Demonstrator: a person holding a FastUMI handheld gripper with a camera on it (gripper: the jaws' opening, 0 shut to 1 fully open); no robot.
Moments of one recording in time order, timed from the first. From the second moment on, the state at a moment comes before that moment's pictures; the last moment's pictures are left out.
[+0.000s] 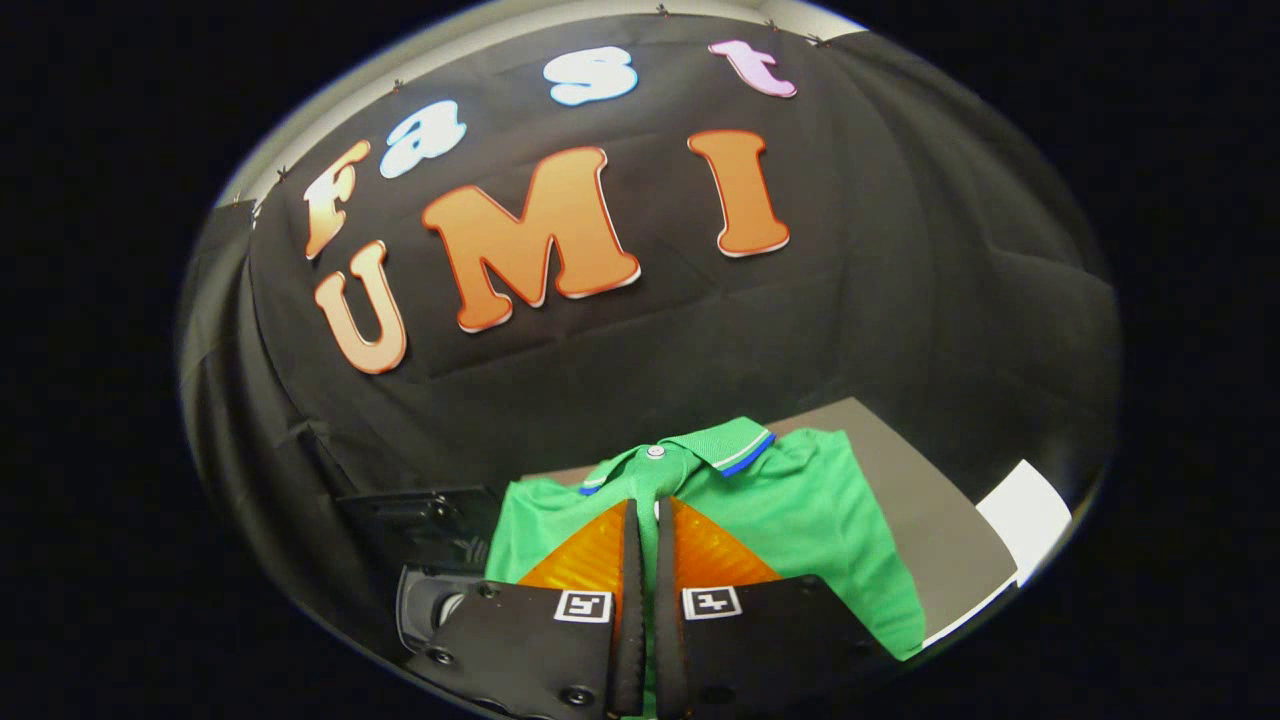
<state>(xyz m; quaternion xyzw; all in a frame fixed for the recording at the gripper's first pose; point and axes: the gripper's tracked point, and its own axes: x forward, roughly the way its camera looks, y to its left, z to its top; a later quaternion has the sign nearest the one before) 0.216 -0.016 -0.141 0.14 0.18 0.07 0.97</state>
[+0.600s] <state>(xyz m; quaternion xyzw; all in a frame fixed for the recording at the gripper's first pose) 0.159 0.007 -0.049 0.15 0.09 0.09 0.98</state>
